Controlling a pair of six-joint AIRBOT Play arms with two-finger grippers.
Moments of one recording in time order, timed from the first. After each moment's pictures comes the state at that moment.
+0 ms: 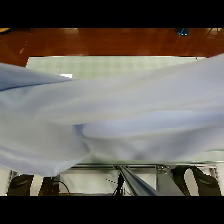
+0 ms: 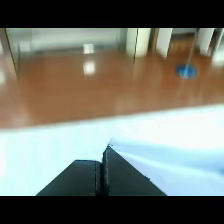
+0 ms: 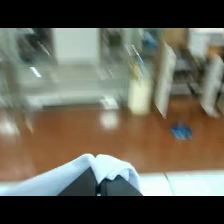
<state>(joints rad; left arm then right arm) 0.42 -0.52 1.84 0.95 -1.58 -1.45 -0.43 -0.54 1.81 -1.26 1.39 1.52</state>
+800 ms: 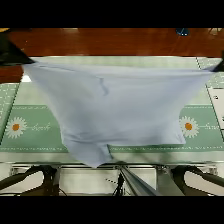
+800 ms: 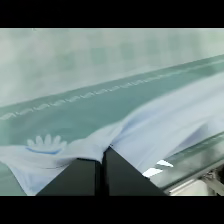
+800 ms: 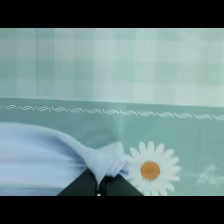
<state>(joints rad) 0.15 -1.32 1.78 0.98 -1.71 -1.48 -0.20 -1.34 1.81 -1.40 1.73 1.45</state>
